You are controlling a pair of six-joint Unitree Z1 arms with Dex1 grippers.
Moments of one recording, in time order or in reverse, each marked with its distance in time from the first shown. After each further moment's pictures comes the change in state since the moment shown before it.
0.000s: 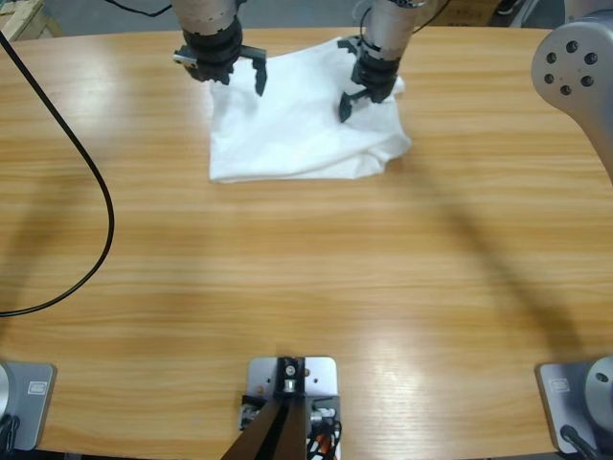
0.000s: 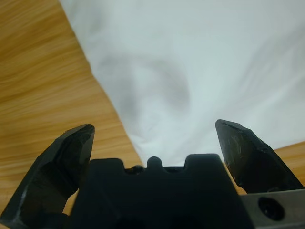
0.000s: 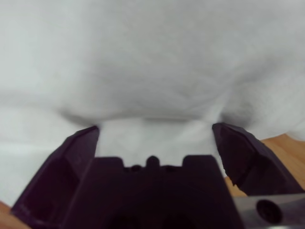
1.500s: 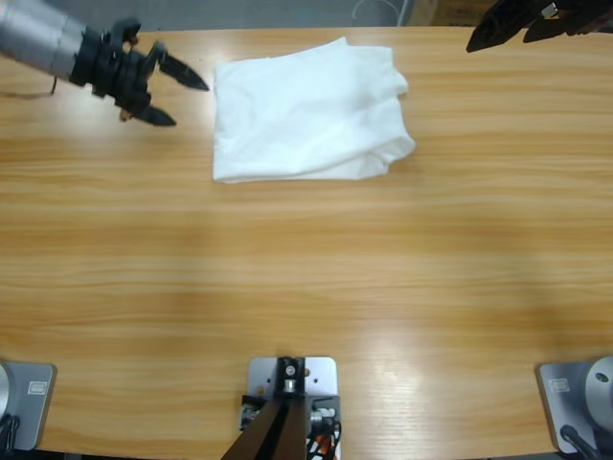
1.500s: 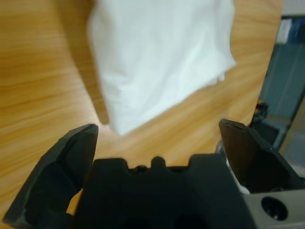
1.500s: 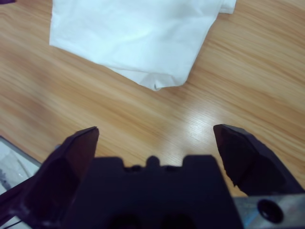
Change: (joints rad) arm 0 0.431 -0.542 1.296 -0.999 -0.860 0.002; arm 1 -0.096 -0.969 0.925 -0.281 0.166 0.097
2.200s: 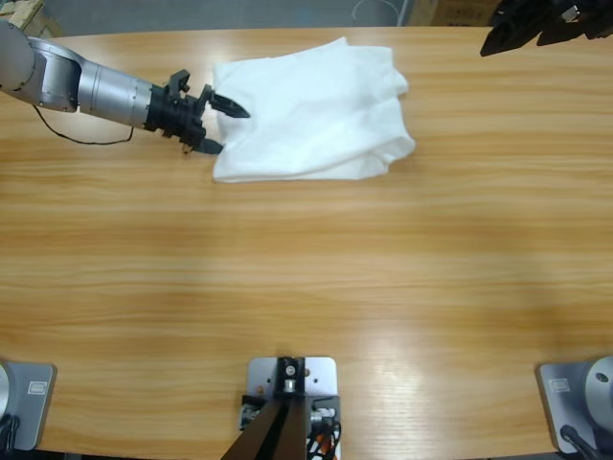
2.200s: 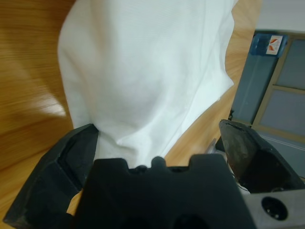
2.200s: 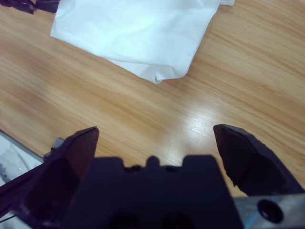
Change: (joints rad) arm 0 -0.045 0.196 0.196 -0.553 -0.133 -0.218; arm 1 -0.001 -0.028 0.000 0.035 0.000 -0.008
